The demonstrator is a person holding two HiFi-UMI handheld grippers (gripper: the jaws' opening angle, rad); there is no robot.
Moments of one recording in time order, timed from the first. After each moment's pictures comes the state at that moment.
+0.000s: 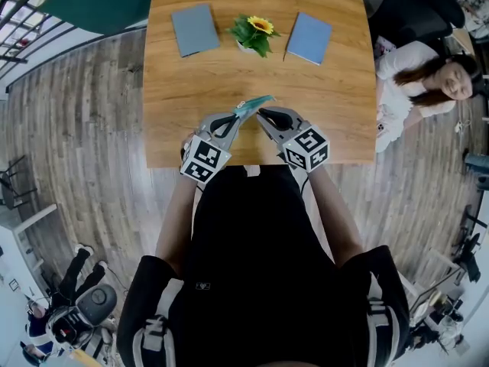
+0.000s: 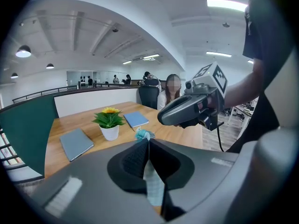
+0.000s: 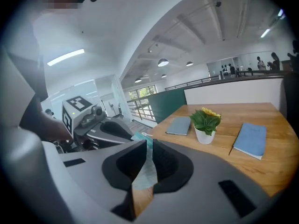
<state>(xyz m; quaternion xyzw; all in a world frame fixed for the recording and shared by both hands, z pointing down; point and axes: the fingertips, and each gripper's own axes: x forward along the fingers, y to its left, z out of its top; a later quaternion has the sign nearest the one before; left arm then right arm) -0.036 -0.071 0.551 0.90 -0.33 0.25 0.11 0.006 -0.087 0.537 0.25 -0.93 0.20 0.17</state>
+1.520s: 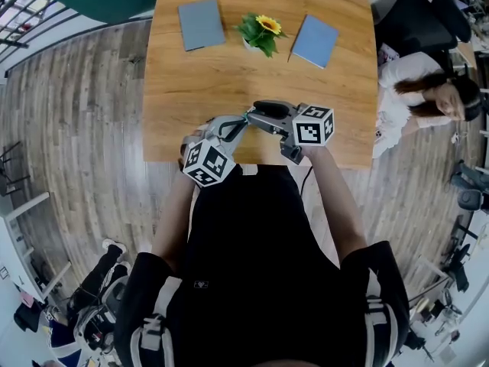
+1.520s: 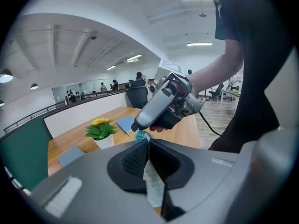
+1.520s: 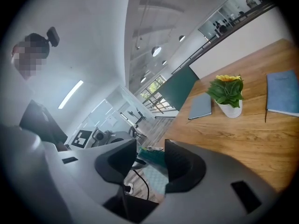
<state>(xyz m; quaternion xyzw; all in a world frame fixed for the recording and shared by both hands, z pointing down) -0.016 -0.055 0.545 0.92 -0.28 0.28 0.01 -0.020 -0.094 0.534 0.10 -0.90 0.41 0.12</state>
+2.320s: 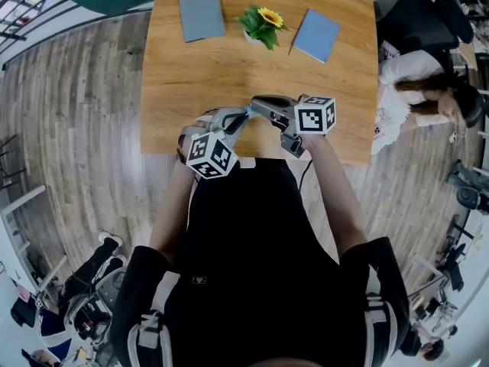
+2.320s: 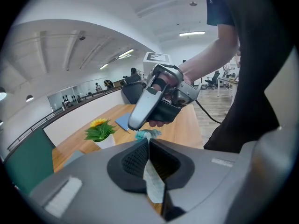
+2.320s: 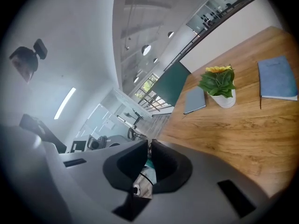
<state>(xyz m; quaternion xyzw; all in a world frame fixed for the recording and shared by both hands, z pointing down) -0.013 -0.052 0.554 0.91 -0.26 0.33 -0.03 -0.018 -0.099 0.540 0.12 -0.87 0.46 0.13</state>
